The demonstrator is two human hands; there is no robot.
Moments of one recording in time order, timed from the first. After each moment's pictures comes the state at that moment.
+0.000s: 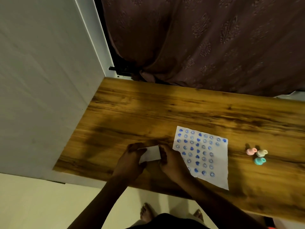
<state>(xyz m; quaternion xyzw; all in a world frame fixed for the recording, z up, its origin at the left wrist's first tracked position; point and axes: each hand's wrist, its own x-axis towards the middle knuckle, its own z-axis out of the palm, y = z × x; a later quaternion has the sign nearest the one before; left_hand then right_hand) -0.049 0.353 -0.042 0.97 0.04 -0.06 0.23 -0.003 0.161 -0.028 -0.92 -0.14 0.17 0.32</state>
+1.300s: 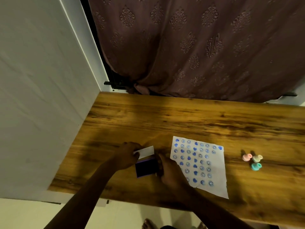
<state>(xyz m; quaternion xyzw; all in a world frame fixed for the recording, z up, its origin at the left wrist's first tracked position) 0.030 0.391 -0.012 0.95 -0.03 -0.15 0.27 0.003 0.162 -0.035 -0.92 -0.12 0.22 0.30</state>
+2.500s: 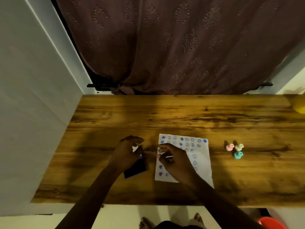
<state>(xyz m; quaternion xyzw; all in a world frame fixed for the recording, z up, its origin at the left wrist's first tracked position) 0.031 0.327 0.013 0.92 0.01 -0.02 0.39 0.018 0.101 0.007 -0.86 -0.07 0.12 0.49</state>
